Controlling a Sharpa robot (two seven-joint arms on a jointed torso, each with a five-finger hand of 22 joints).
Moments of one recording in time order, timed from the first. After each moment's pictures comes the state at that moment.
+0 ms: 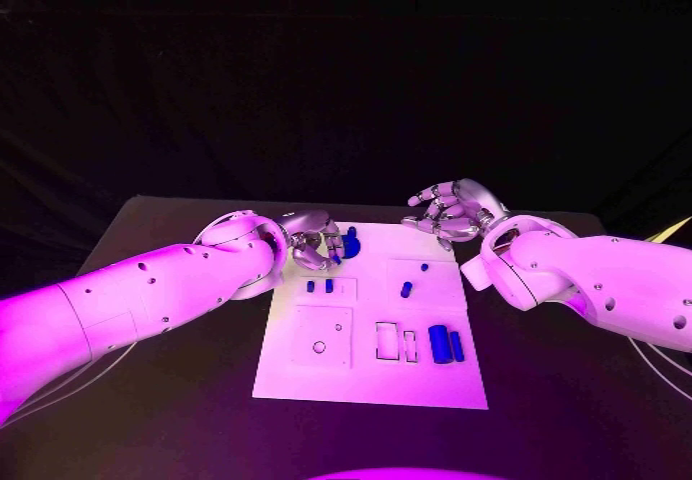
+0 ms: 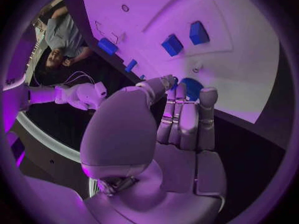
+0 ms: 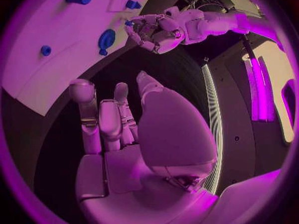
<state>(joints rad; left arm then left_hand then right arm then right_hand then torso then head) 1.22 -0.54 -0.04 1.21 -1.31 -0.12 0.00 1.43 -0.20 0.61 0.00 0.16 0.97 0.14 0.33 0.39 0.99 0.08 0.54 0.19 1.32 0.01 1.43 1.05 0.18 1.05 0.12 1.20 0.90 1.28 -0.88 -0.14 1.55 -0.70 -0.60 0.04 1.41 -0.18 0.19 0.28 0.14 0.75 0.17 0.32 0.33 1.04 0.09 0.84 0.73 1.41 0.01 1.23 1.13 0.14 1.31 0.11 0.80 1.10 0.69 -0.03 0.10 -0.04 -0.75</state>
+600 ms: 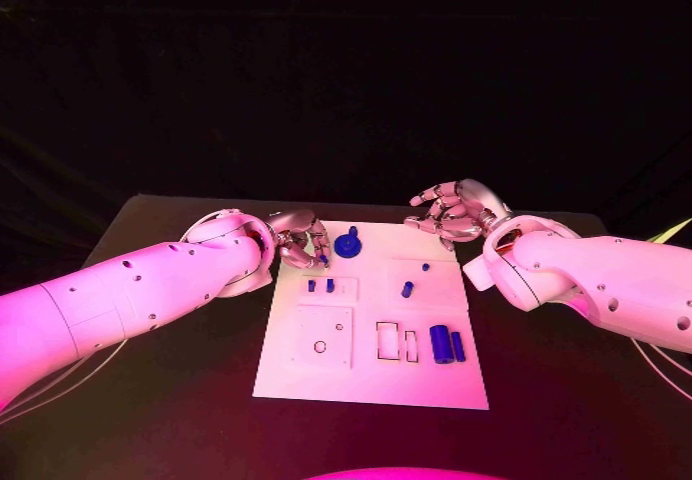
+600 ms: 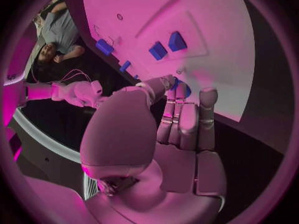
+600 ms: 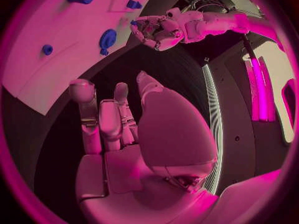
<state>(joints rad) 1.22 -0.58 -0.03 1.20 -1.29 -0.09 -0.01 1.43 -0.20 0.61 0.00 0.16 0.97 0.14 0.33 0.39 0.99 0.08 0.54 0.19 1.32 0.01 1.43 1.05 0.18 1.05 0.12 1.20 0.90 1.28 -0.88 -0.14 1.55 -0.70 -0.60 0.04 1.41 -0.18 0.19 0.28 0.14 0.75 0.17 0.32 0.33 1.04 0.09 0.84 0.73 1.41 0.01 1.23 1.13 0.14 1.31 0.11 0.80 1.10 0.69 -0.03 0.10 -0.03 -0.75</state>
